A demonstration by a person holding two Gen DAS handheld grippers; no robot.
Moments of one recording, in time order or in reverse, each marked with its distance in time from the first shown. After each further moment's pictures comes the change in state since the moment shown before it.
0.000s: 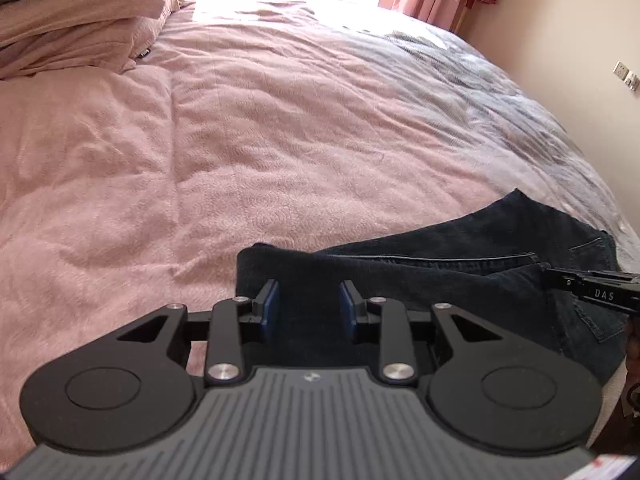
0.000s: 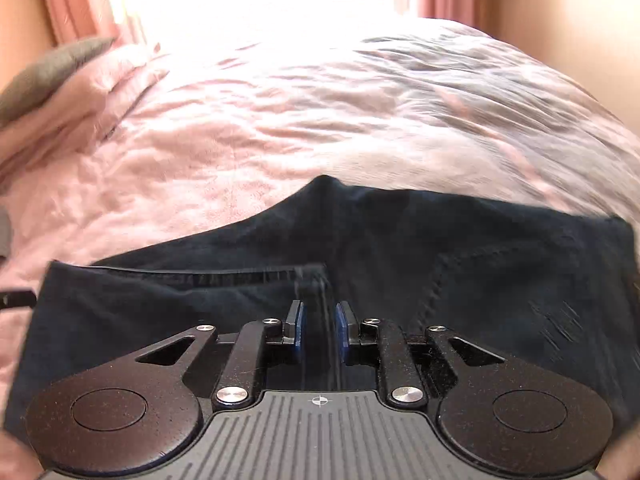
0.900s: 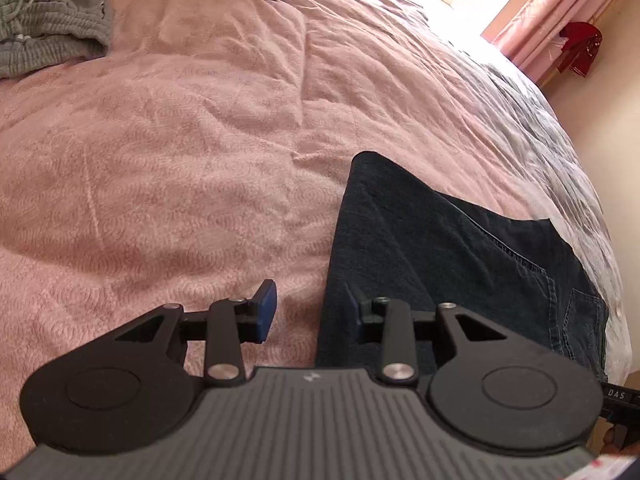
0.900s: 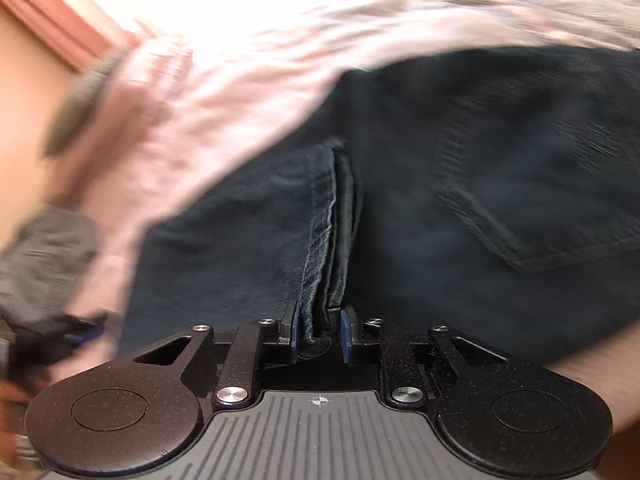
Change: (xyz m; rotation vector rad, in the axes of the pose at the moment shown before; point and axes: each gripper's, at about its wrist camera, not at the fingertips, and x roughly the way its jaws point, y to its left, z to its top) left arm -0.078 0.054 -0.076 -0.381 0.037 0.076; right arm -0.042 -0.047 -0.063 0.323 0.200 0.245
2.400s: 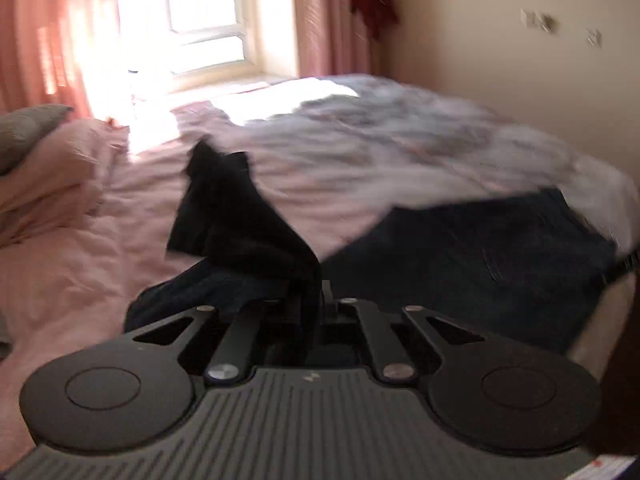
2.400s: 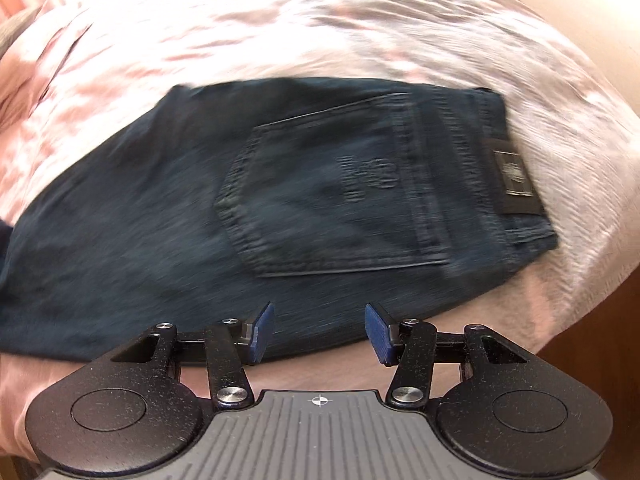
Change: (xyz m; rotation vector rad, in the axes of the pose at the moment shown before) left arm 0.009 -0.206 -0.065 0.748 -0.287 -0.057; right arm -0.059 -0.049 0.031 -0.072 0.021 -0.386
